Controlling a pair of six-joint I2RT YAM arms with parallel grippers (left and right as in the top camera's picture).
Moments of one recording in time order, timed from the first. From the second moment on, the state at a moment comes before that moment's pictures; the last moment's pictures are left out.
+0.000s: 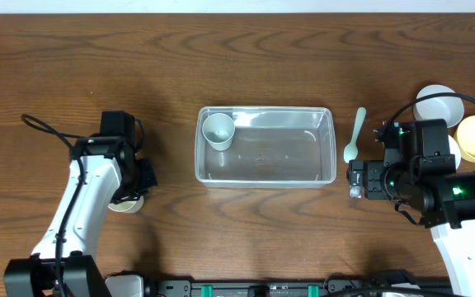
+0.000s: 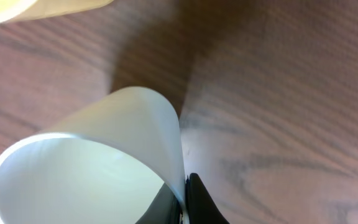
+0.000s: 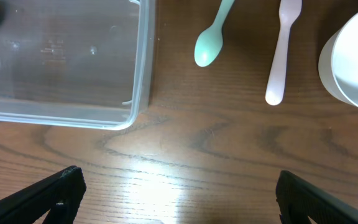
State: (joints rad) left arm 0.03 1.43 0.92 -1.04 -0.04 -0.35; right arm 0.12 1.05 1.06 -1.17 -0.04 0.12
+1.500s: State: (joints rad) left arm -0.63 1.80 1.47 -1.20 -0.03 -0.33; right arm 0.12 1.05 1.06 -1.17 -0.04 0.12
